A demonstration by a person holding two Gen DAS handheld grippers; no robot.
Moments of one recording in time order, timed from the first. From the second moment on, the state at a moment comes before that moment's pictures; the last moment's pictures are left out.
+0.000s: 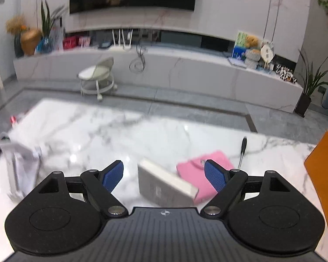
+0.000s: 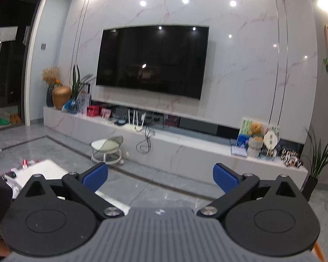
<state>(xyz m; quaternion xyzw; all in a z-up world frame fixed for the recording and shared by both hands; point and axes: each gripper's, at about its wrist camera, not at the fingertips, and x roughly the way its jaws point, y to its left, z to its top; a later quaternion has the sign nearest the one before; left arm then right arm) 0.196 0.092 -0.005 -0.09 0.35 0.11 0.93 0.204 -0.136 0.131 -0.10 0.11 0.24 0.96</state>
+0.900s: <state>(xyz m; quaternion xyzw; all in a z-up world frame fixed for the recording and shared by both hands) 0.202 0.115 -0.042 -0.09 0.40 0.08 0.91 0.197 -0.141 0.021 -0.14 0.26 0.26 0.92</state>
